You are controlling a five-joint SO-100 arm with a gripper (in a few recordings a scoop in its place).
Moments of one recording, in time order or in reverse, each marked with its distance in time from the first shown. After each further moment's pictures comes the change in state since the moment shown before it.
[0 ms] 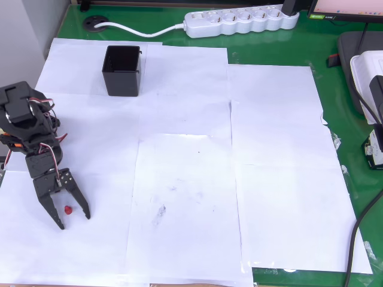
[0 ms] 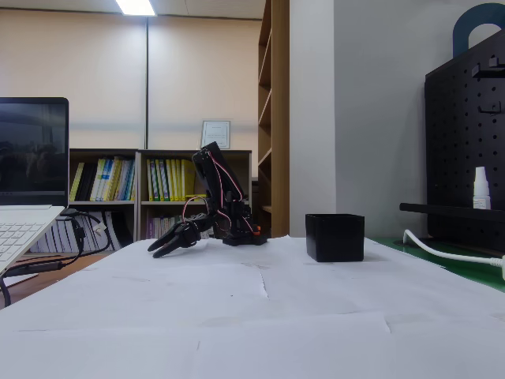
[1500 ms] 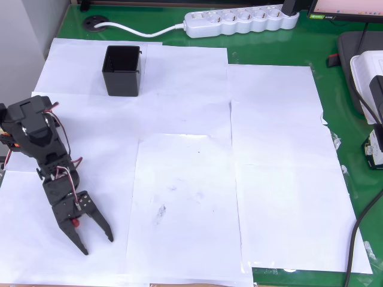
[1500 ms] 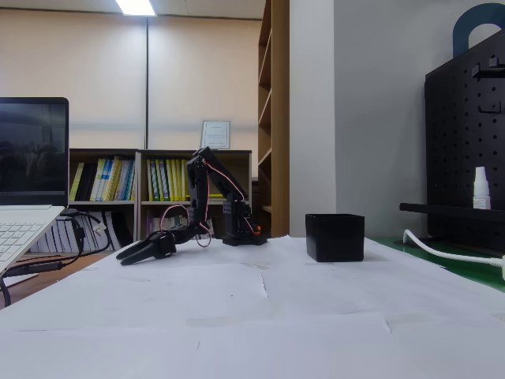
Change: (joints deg) arm -8.8 8.2 27.9 8.3 5.3
